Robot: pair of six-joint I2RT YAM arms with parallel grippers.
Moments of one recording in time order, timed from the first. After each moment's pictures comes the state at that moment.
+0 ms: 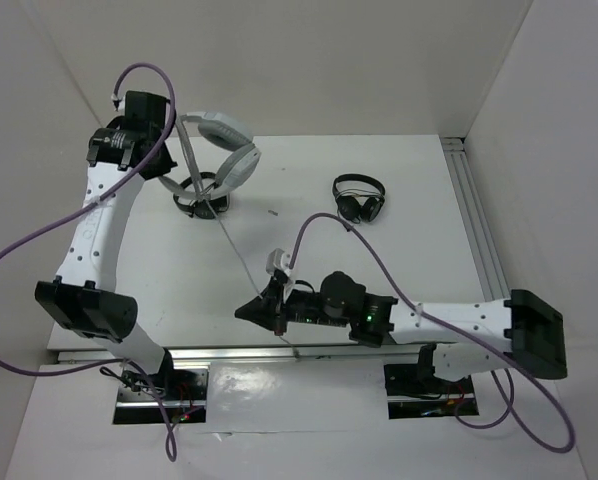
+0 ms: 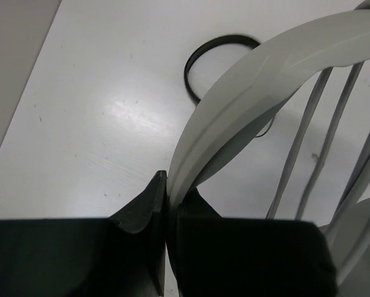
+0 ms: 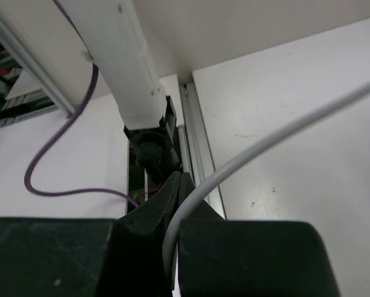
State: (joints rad) left arm -0.15 1.61 1.99 -1.15 -0.45 -0.45; right arm 1.23 1.26 0.67 0.63 -0.23 0.30
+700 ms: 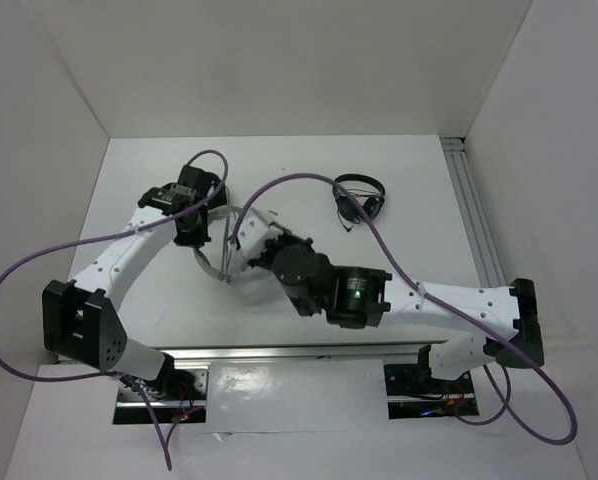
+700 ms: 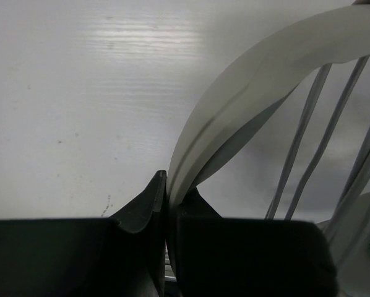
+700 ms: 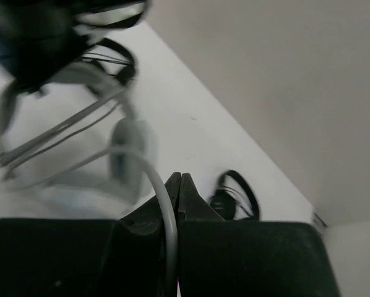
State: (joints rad) left arm -0.27 1.46 1.27 -0.97 -0.25 -0.34; right arm 1.40 1.37 1.32 -0.15 0.89 -0.41
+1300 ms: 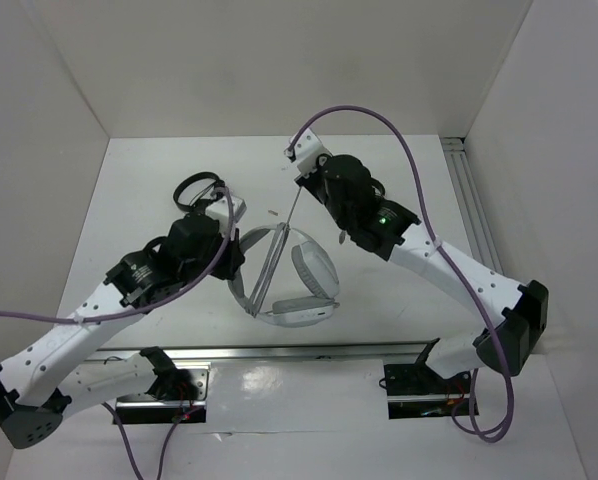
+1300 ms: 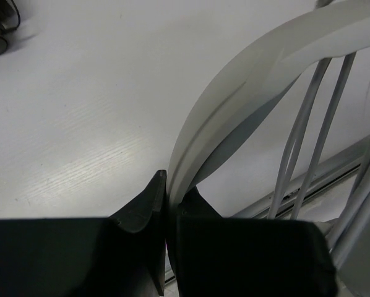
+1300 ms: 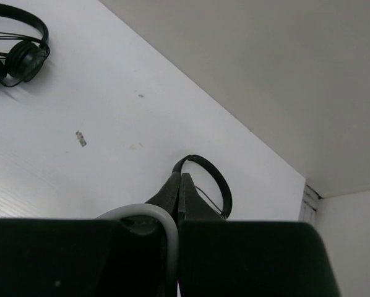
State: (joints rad) left arm -0.73 0.98 1.04 -0.73 -0.14 -0.30; right arm 0.83 1.40 1.39 -0.20 0.51 -0.43
